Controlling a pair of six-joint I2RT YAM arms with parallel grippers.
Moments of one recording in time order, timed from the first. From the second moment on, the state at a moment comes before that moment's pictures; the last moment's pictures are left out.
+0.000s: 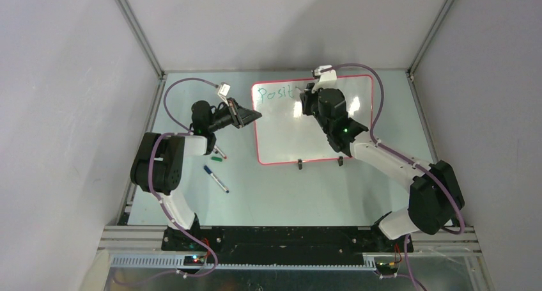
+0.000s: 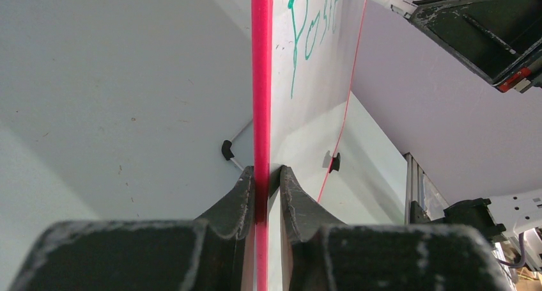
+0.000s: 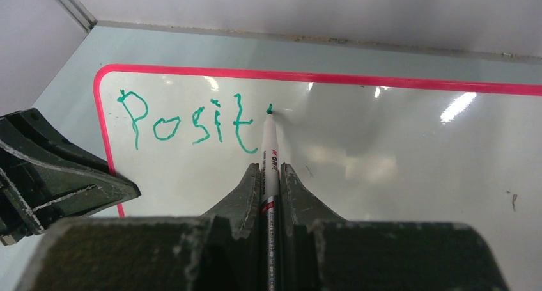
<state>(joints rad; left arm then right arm) -0.16 1.77 0.78 0.96 0.87 -0.67 0.63 1.47 1.09 0.21 0.32 0.21</state>
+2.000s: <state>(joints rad) -0.16 1.77 0.78 0.96 0.87 -0.67 0.63 1.45 1.09 0.17 0.31 0.21</state>
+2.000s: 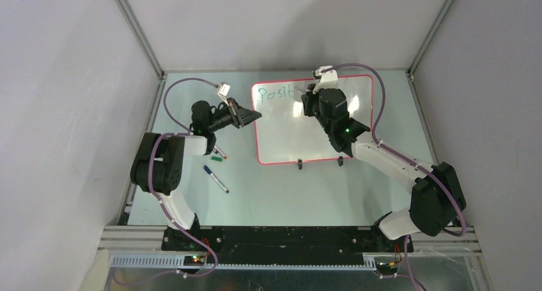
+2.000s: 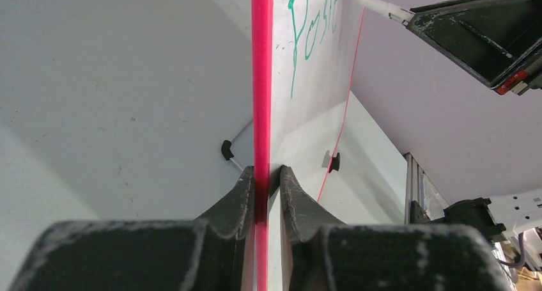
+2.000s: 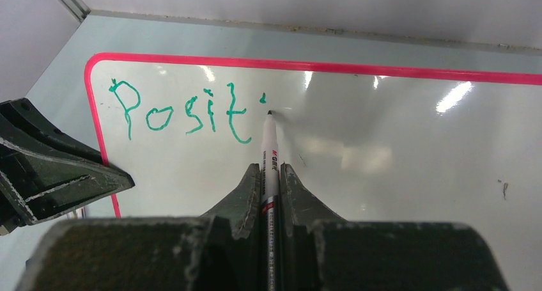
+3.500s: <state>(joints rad) -0.16 1.77 0.78 0.96 0.87 -0.67 0.62 1.45 1.09 0.16 0.27 0.24</state>
